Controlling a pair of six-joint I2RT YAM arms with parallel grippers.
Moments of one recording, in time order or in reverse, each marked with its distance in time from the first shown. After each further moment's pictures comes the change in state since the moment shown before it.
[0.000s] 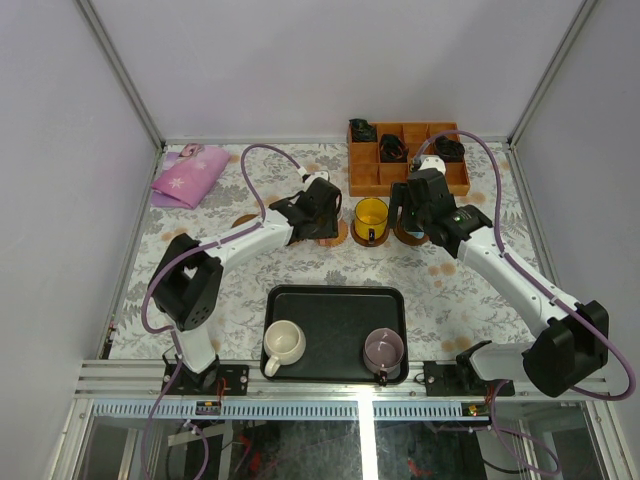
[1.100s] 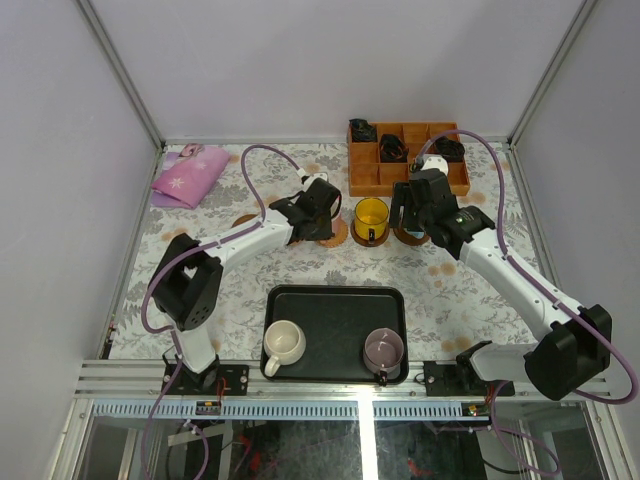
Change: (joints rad) left arm 0.001 0.000 0.007 -0.041 -0.001 -0.013; right arm 0.001 -0.018 0.000 -0.008 0.021 0.000
